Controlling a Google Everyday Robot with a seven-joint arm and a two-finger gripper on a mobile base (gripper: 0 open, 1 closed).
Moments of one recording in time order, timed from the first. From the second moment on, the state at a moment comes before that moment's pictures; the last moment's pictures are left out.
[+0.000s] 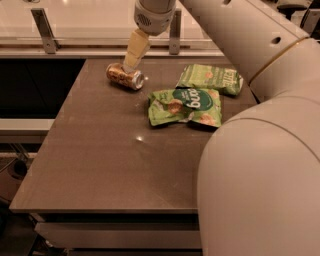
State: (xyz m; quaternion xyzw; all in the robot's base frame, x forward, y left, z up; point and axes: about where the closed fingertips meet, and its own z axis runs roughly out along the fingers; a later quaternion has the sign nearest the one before) arm 0.711 0.021 0.955 -0.47 0.85 -0.02 0.22
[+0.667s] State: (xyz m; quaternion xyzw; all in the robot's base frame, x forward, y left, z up) arm 0.723 0.055 0.929 -0.49 0.85 0.00 0.21
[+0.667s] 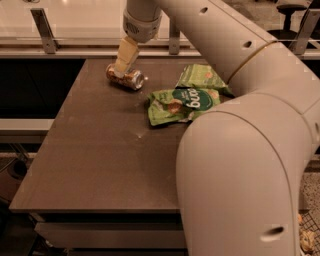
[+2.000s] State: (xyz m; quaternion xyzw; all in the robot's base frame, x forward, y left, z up) arm 0.753 0.107 0.889 -0.52 0.83 0.03 0.18
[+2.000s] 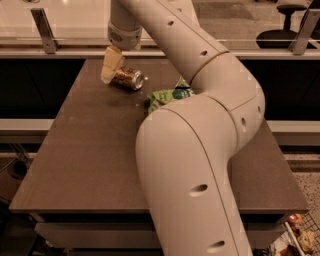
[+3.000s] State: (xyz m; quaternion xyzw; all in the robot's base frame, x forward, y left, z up) arm 0.764 0.108 0.870 -0.50 0.86 -0.03 0.13
